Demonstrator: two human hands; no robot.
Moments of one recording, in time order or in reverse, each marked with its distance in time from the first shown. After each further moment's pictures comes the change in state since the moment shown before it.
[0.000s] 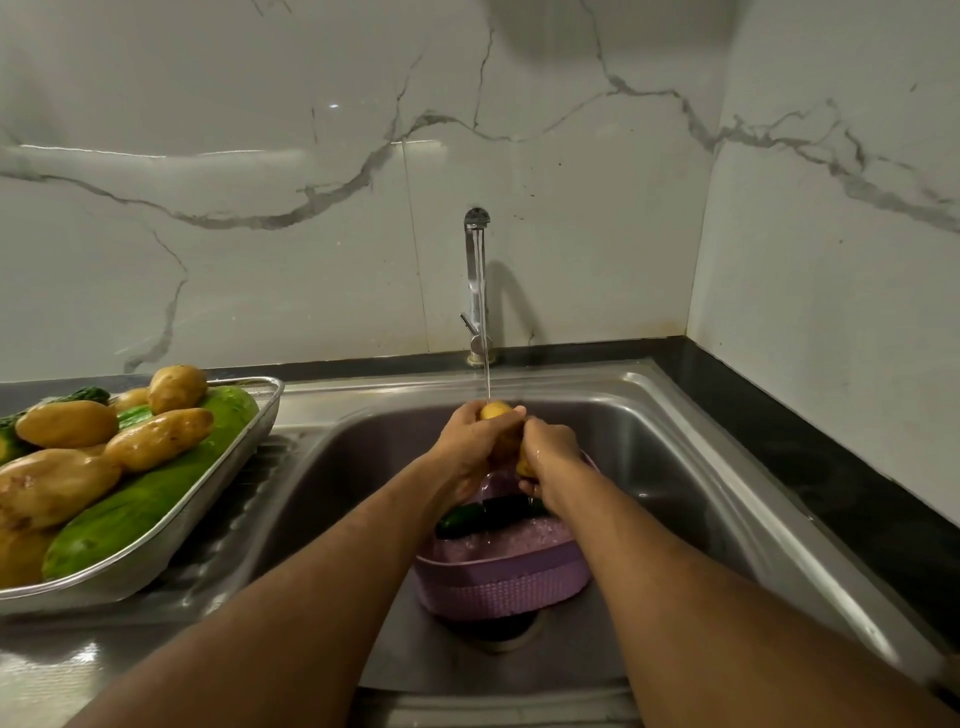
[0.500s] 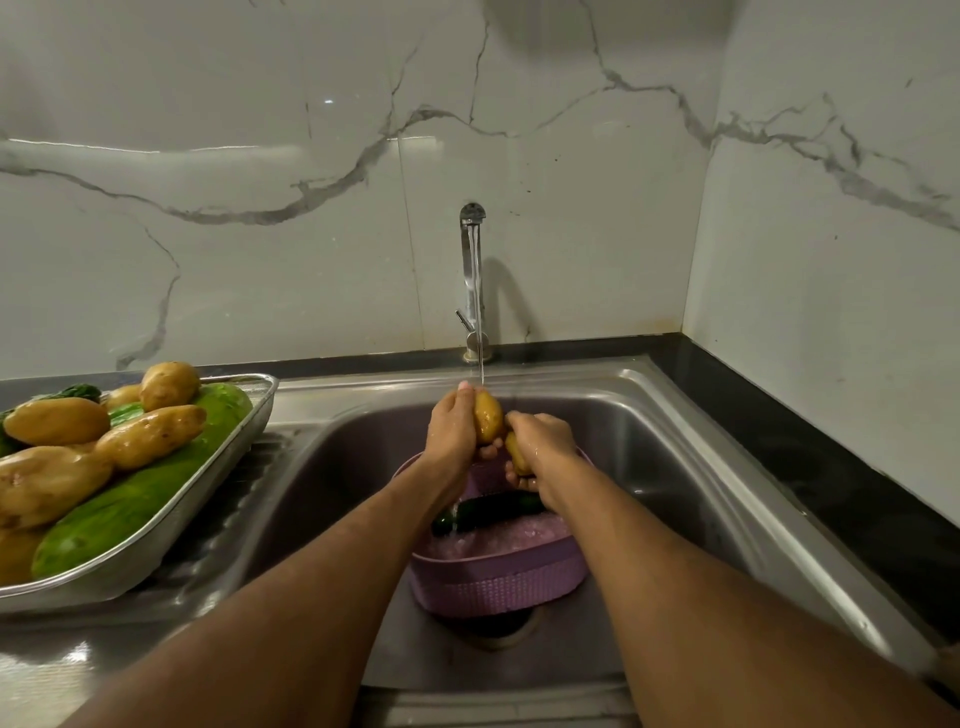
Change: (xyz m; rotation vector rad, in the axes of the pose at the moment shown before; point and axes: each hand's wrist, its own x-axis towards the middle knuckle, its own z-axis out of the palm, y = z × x) left_hand 0.008 -0.002 -0.004 -0.027 0.177 0.127; right_hand -0.004 -0.001 0.001 0.075 -0.086 -0.052
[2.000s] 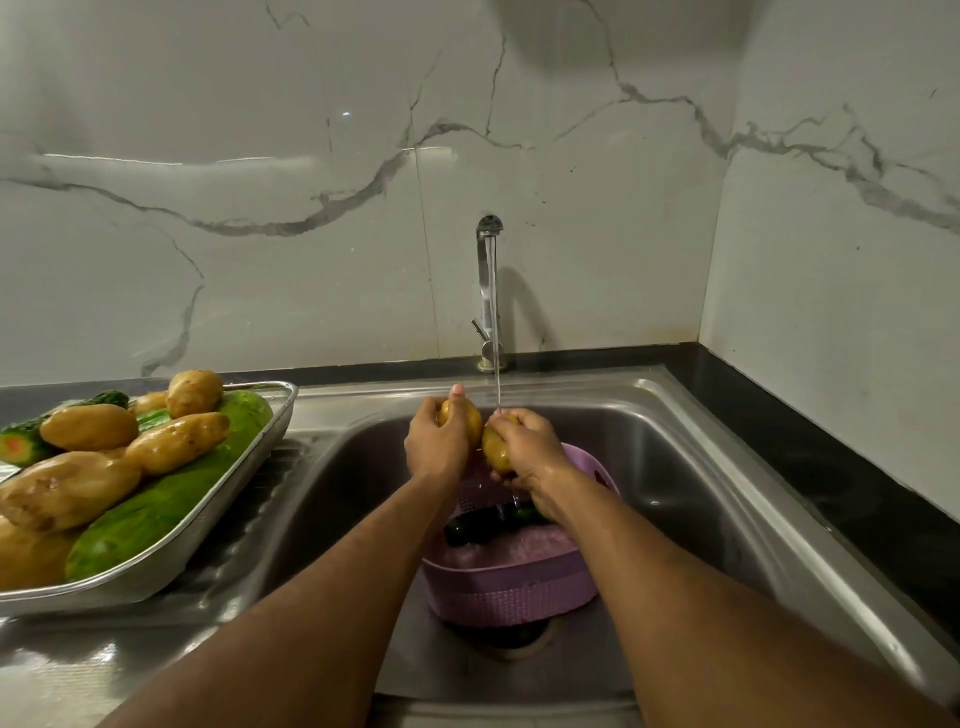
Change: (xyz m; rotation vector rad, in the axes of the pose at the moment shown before) left_hand 0.010 -0.010 -0.033 0.268 0.267 0.138; right_hand -0.001 -0.001 0.021 -0.052 -0.204 -0.187
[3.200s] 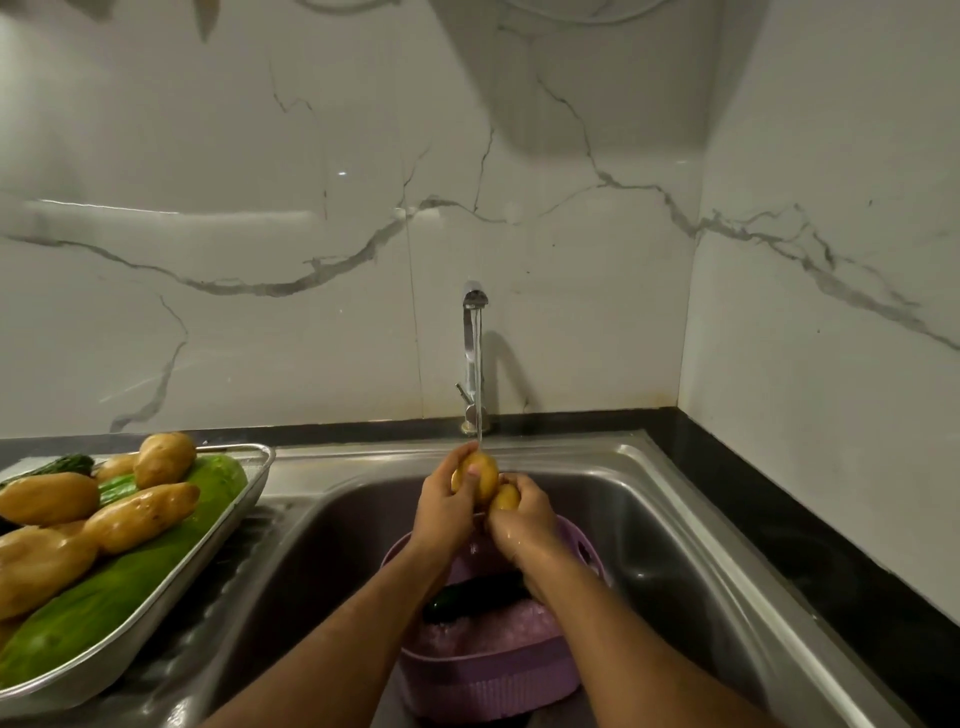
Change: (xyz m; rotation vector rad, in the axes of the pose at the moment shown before) left_hand -0.010 0.017 0.015 -0.073 -0.274 0.140; right_hand 0.001 -0.001 -0.011 -0.127 0.115 -0.018
